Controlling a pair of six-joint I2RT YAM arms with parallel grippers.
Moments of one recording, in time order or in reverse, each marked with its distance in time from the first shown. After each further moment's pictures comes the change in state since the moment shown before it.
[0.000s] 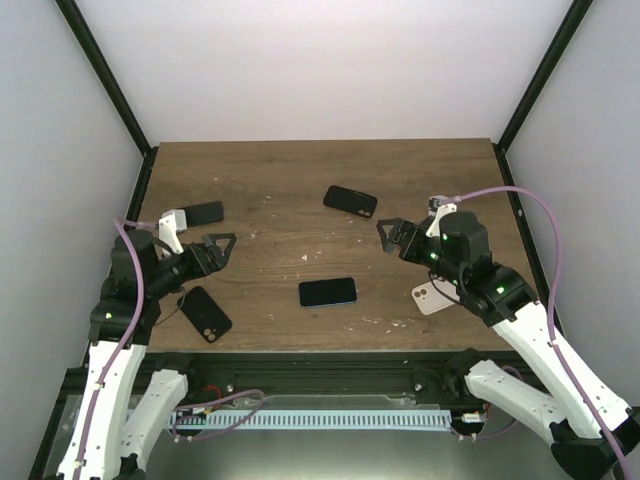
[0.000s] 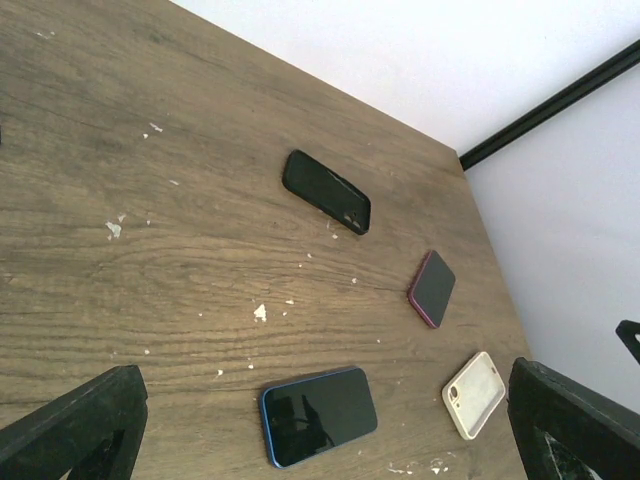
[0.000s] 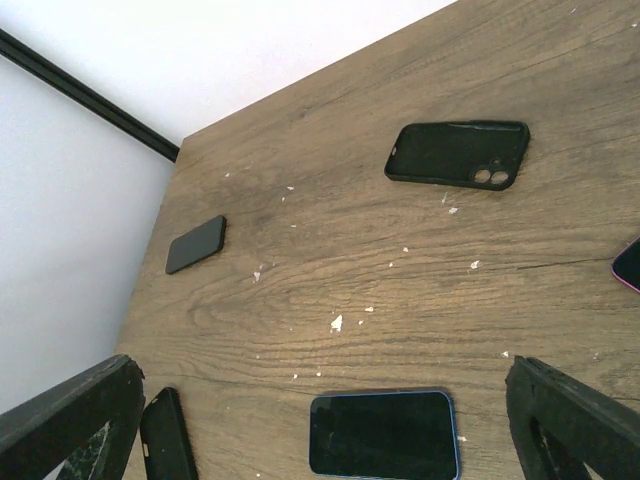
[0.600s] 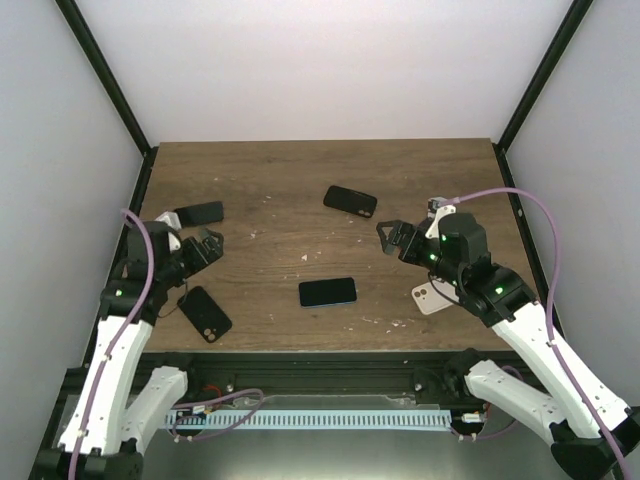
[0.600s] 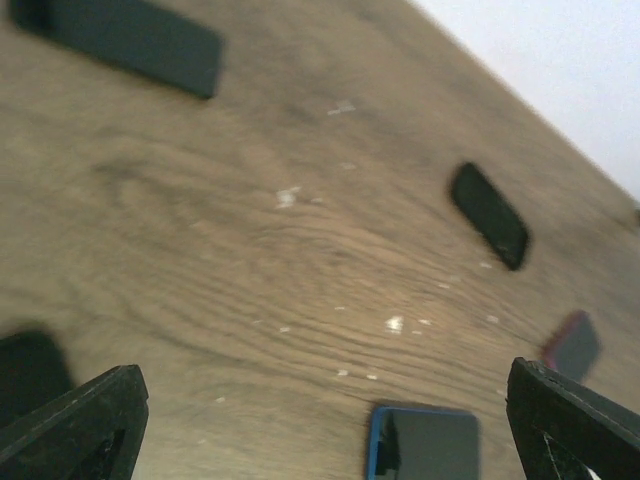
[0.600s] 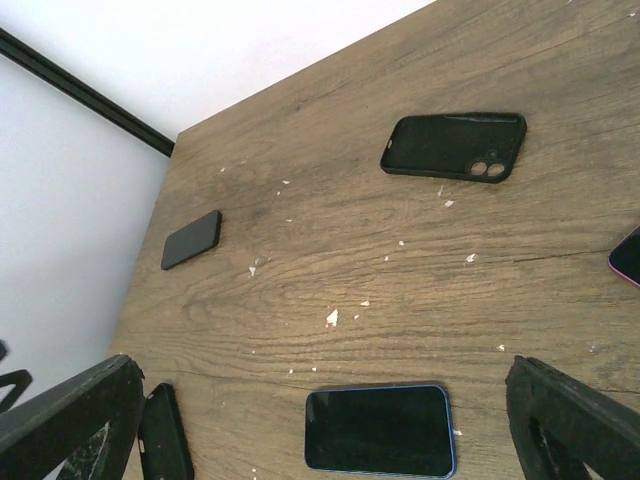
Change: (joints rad) left arm 0.000 0.094 0.000 -0.075 -0.239 -0.079; right arm -0.002 -0.003 -0.015 0.000 -0.003 0.002
